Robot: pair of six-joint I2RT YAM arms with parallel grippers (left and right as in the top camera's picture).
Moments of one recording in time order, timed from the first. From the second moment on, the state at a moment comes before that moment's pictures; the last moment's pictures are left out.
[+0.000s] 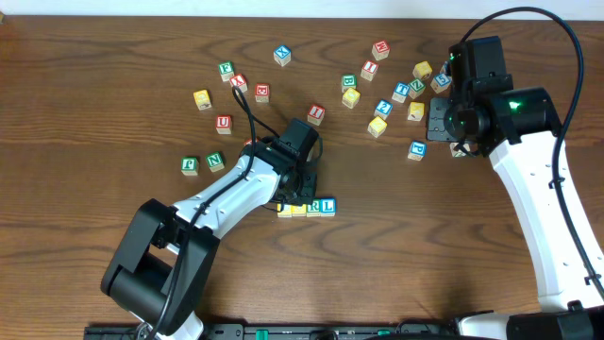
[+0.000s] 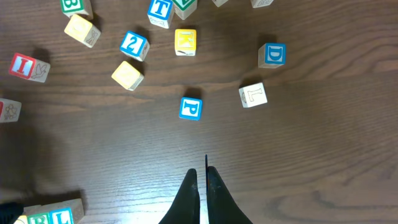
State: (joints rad) left arm -0.57 1.79 1.09 -0.64 0.15 -0.41; right arm 0.20 1.54 1.56 -1.13 0.17 0.26
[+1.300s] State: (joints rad) left arm -0.38 1.79 1.15 -0.74 0.00 -0.40; right arm 0.20 1.54 1.56 -1.14 0.18 0.26
